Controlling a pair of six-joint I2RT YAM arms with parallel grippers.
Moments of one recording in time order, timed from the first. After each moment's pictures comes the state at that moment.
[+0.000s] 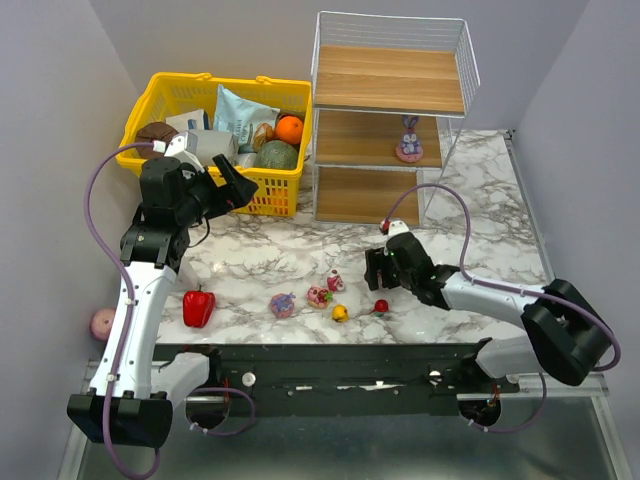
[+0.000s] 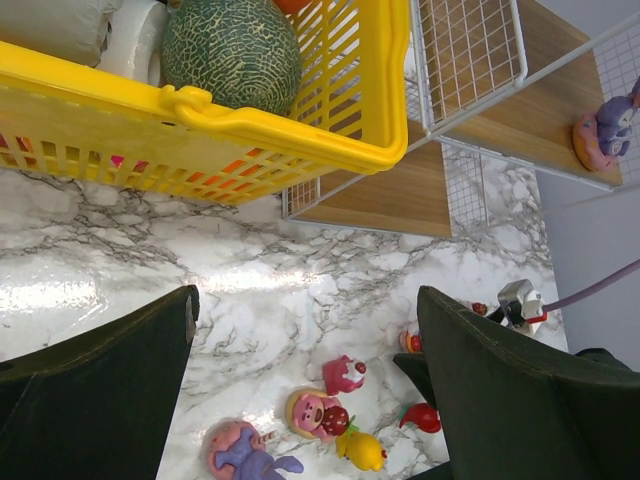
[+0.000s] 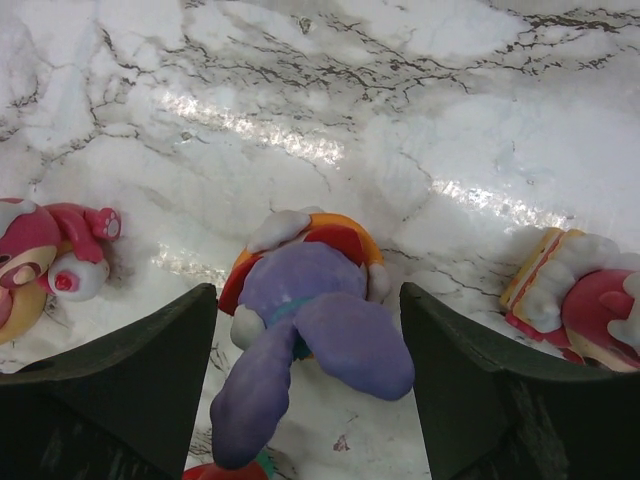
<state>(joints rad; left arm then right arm) -0.08 1.02 1.17 -0.53 0.29 -0.51 0.71 1.34 0.55 0.05 0.16 0.32</state>
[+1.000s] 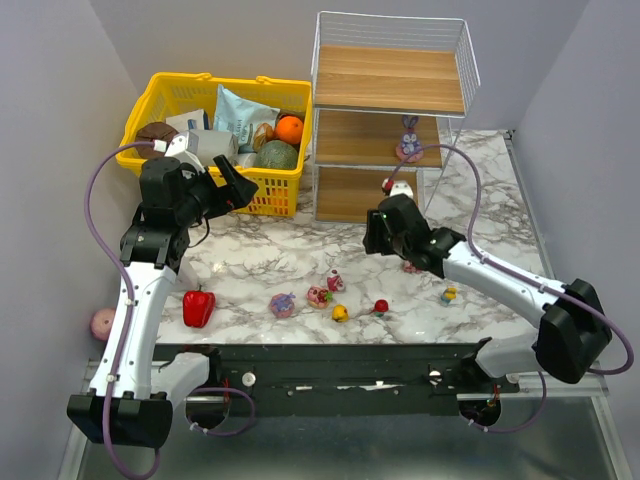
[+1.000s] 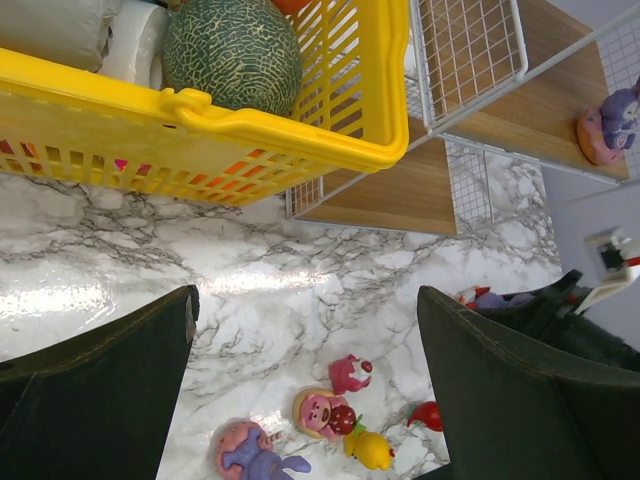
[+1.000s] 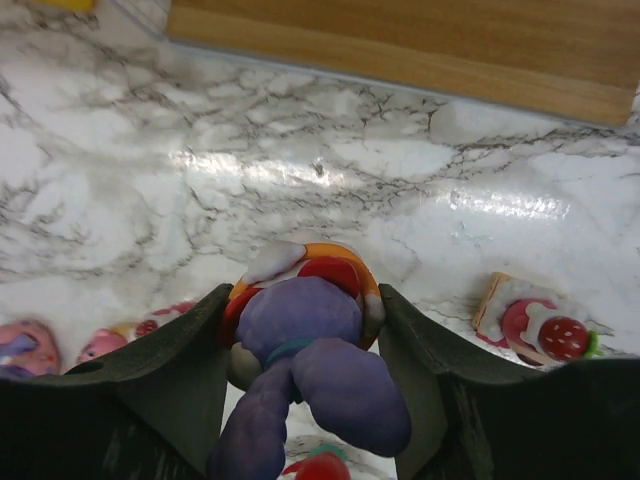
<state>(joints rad) -0.08 1.02 1.17 -0.53 0.29 -0.49 0.70 1.36 0.91 -0.30 0.28 0.45</state>
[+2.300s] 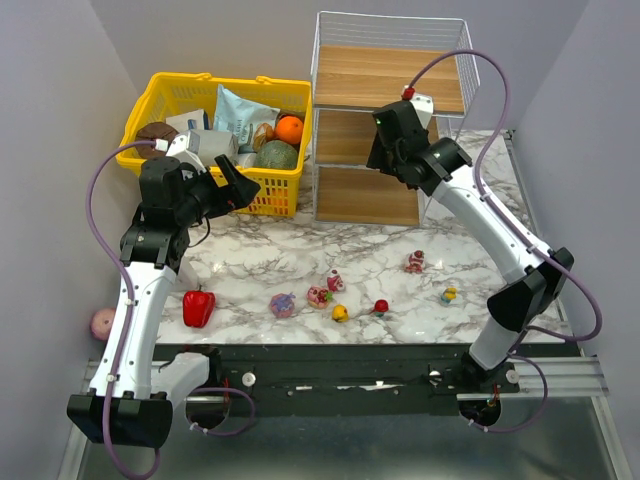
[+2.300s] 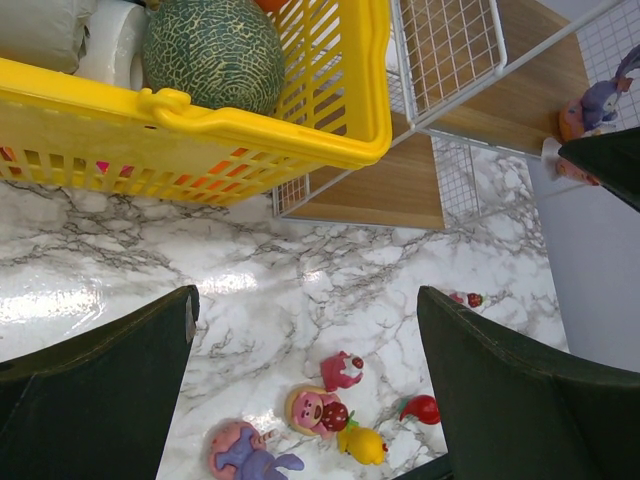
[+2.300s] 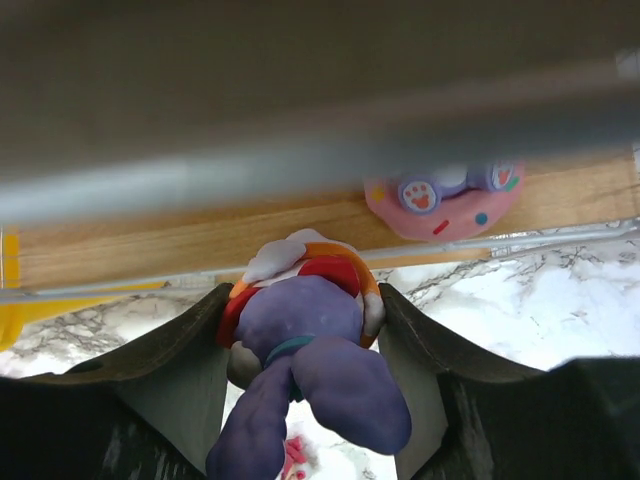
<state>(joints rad) -0.08 1.02 1.17 -0.52 0.33 -0.49 0.62 1.71 1.88 -0.87 0.54 0.61</state>
